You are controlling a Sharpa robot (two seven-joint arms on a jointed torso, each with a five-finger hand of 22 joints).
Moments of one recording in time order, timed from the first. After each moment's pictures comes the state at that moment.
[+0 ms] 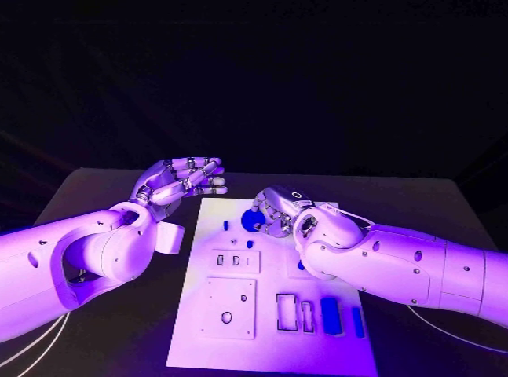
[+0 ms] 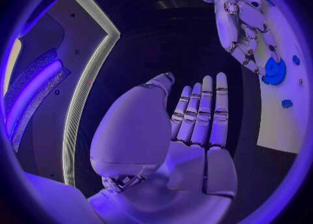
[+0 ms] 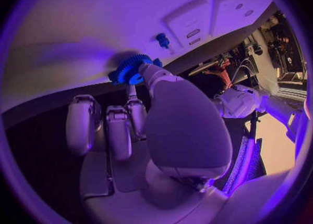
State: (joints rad) left arm 1.21 -0.99 0.02 1.74 -0.01 -0.37 0.45; left_hand 1.49 -0.14 0.27 0.28 0.26 0.85 0.22 0.19 0.16 1.00 0.18 0.07 0.07 0.97 0.13 0.30 0.31 0.17 0.90 0.23 0.38 0.18; right arm 1.21 -0.50 -0.10 1.37 -1.57 -0.48 -0.34; right_hand 1.46 -0.21 0.38 0.27 0.24 0.95 0.14 0.26 0.39 1.38 0.05 1.40 1.31 1.47 -0.01 1.55 1.31 0.07 1.41 0.09 1.36 1.31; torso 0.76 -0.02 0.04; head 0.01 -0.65
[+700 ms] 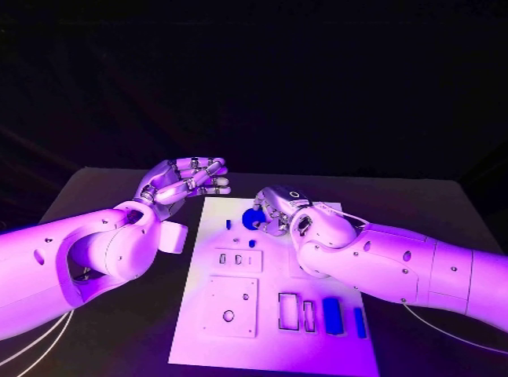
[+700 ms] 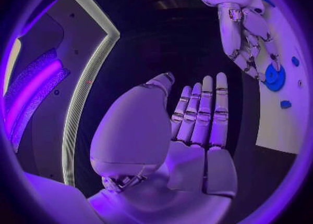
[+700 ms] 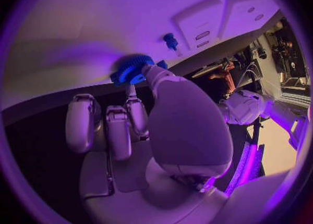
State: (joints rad) left arm 1.21 -0.99 0.02 1.74 -0.01 -0.37 0.44; left_hand 1.49 -0.14 0.27 0.28 0.26 0.85 0.22 0.19 0.16 1.00 0.18 0.07 0.07 0.97 0.14 0.30 0.32 0.17 0.90 0.23 0.38 0.19; right arm 1.21 -0.45 -0.11 1.31 -1.59 -0.48 -0.37; right_hand 1.41 -0.23 0.40 0.28 0.24 0.91 0.15 0.26 0.40 1.36 0.07 1.37 1.28 1.47 -0.01 1.55 1.31 0.07 1.40 0.09 1.34 1.31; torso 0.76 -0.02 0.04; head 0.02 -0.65
